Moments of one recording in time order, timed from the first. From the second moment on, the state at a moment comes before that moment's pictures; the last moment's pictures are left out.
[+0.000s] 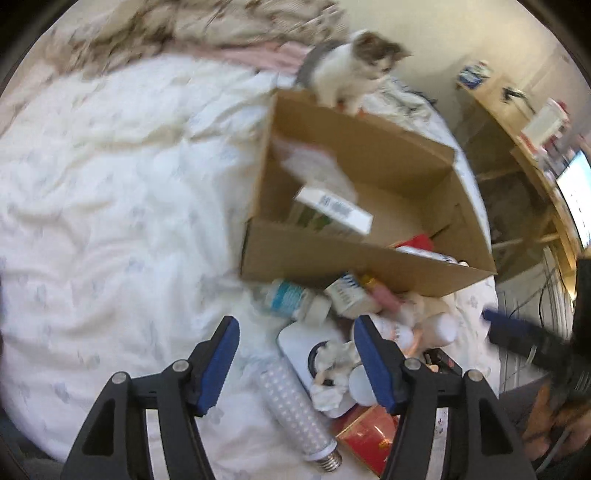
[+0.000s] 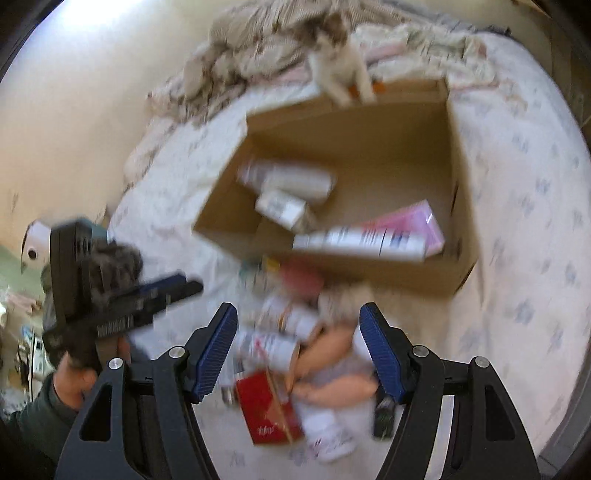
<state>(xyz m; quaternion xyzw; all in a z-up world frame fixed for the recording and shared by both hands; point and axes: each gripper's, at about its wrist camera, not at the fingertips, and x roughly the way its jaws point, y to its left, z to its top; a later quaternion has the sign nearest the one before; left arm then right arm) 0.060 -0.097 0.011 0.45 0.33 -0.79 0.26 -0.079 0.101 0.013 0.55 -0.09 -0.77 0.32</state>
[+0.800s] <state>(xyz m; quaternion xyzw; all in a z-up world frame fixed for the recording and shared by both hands) 0.081 -0.090 -0.023 0.49 0.39 -0.74 0.24 -0.073 0.053 -0.034 0.60 -0.10 -0.72 0.34</state>
